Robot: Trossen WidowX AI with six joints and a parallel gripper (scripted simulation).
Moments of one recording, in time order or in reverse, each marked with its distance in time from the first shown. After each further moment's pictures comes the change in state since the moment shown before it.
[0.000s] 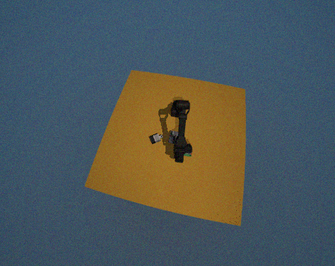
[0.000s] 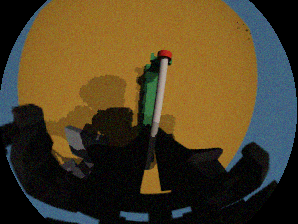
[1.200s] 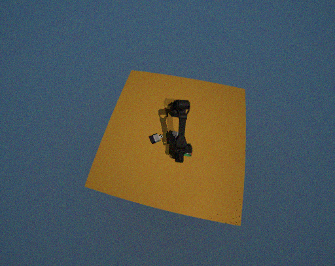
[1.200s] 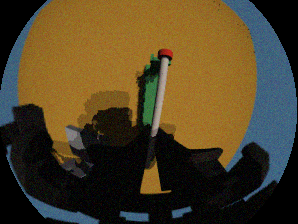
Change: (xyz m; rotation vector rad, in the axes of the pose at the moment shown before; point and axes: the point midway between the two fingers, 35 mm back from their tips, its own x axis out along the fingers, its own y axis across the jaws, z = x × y) arm -0.001 0.000 0.000 0.000 0.000 -0.001
